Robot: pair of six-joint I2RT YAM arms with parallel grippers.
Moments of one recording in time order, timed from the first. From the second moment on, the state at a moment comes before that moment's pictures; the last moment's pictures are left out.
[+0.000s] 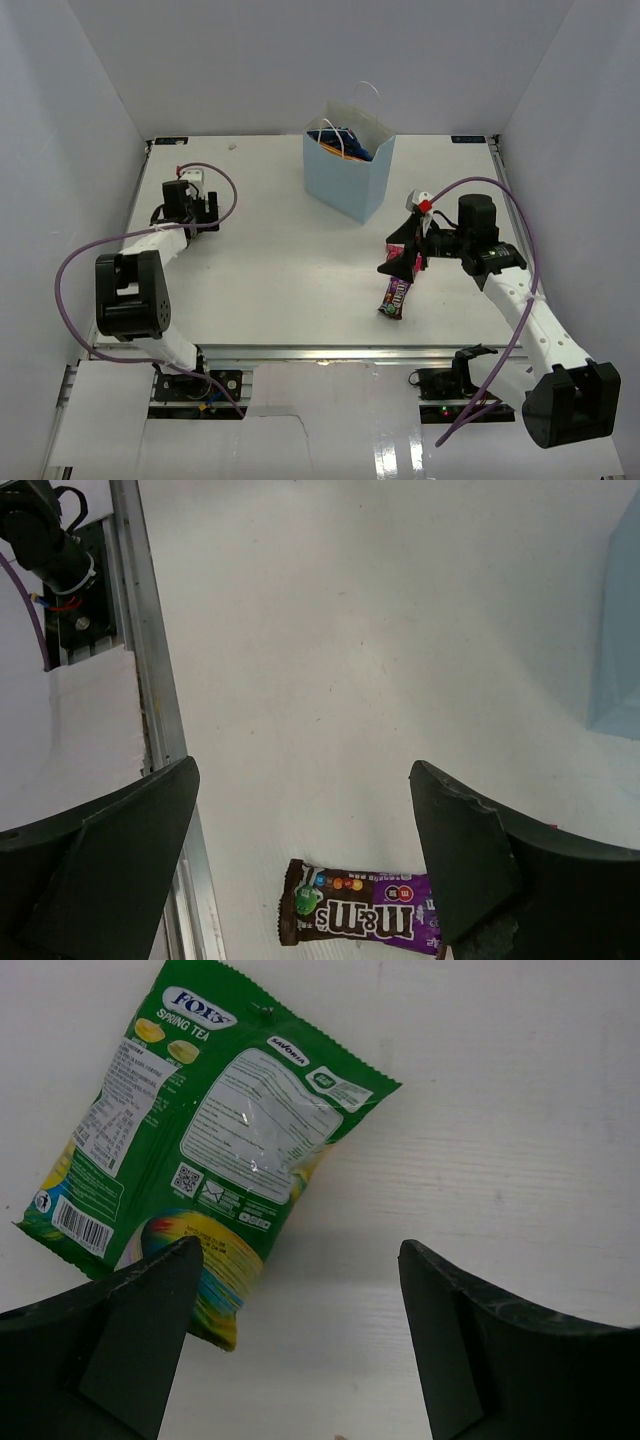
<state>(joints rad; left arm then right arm) 0.07 1.57 0.92 -0.01 -0.02 0.05 0.22 1.04 0.81 -0.34 -1.04 -0.33</state>
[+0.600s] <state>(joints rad) 0.04 1.90 1.08 0.14 -0.27 0.36 0.22 1.02 0.80 -0.35 -1.06 -0.40</state>
